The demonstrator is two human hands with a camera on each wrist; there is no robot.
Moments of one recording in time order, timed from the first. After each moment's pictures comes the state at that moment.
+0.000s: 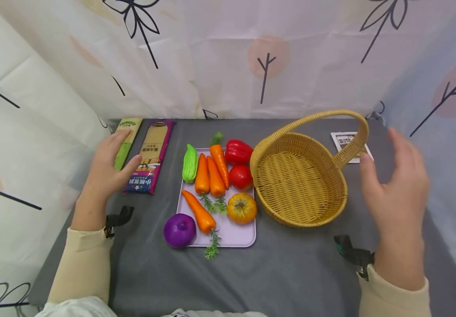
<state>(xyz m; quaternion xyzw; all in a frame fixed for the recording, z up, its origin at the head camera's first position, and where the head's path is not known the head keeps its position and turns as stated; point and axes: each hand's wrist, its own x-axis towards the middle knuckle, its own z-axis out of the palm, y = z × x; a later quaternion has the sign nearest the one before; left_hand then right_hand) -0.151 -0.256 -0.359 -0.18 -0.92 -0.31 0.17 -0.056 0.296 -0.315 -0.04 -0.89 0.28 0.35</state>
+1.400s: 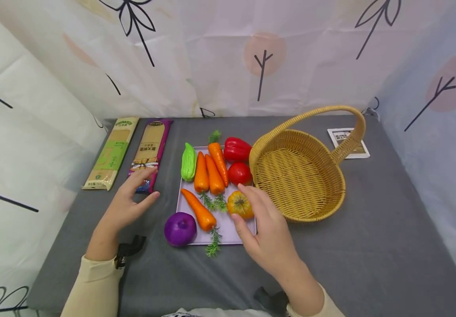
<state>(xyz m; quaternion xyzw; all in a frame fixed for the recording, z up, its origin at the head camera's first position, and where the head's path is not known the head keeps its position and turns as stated) -0.100 -0.237 -0.416 -0.22 -0.90 -0.38 0.06 -0.008 0.128 -0.373 0.23 -0.84 0.44 0.22</state>
